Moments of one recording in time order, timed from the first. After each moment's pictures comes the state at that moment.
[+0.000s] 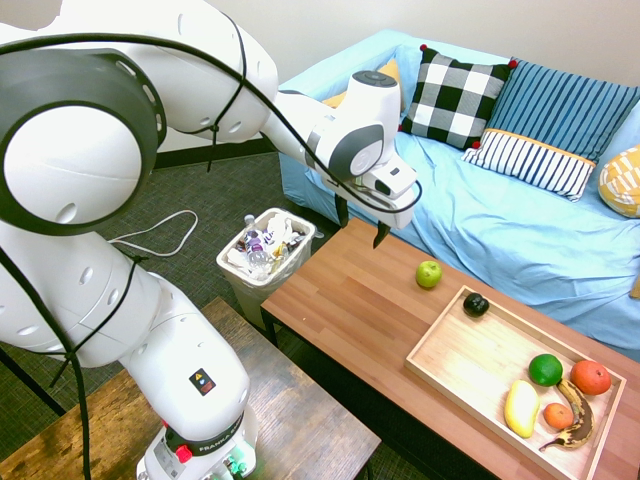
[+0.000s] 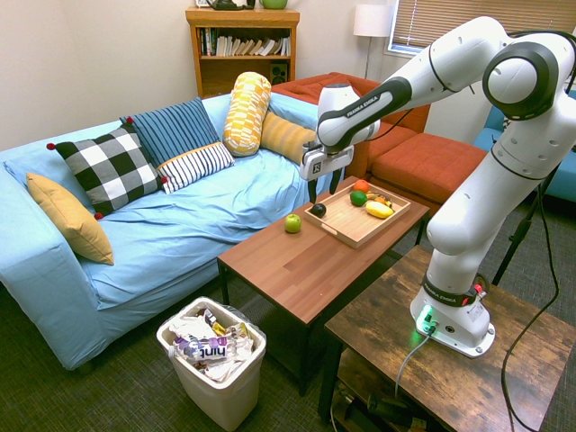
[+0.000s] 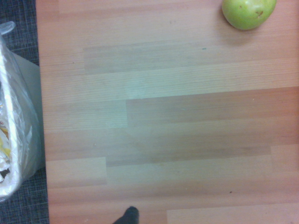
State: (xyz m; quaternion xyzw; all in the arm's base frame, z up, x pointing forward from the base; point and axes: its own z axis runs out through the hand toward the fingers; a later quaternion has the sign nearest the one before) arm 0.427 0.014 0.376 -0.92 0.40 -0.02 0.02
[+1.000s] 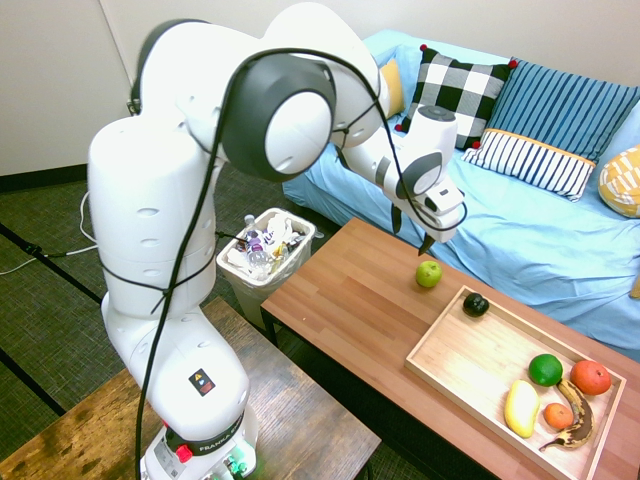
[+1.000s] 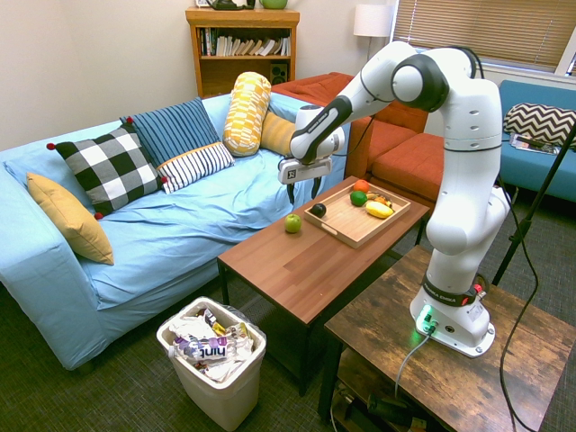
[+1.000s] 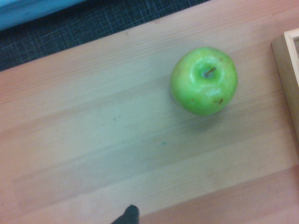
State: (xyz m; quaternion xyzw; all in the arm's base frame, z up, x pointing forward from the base) arm 0.584 -0.047 0.266 -0.86 0.51 -0.03 0.01
